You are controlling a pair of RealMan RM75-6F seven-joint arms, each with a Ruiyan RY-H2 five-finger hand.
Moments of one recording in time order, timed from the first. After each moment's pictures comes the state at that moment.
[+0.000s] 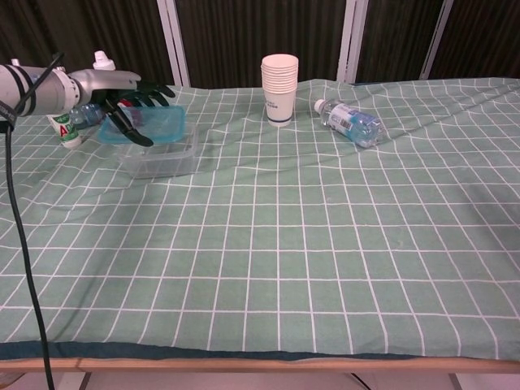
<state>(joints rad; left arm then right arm) -1.04 -1.53 -0.13 -0.79 1.43 0.47 -0.65 0.15 -1.13 0.02 -1.63 -1.40 1.25 -0.13</state>
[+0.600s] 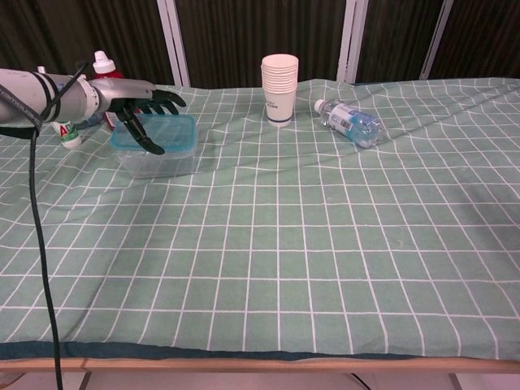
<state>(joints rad) -1.07 -1.58 -0.18 -0.81 1.25 0.40 -0.39 0.15 -1.11 0.01 -1.63 -1.42 1.26 -0.10</state>
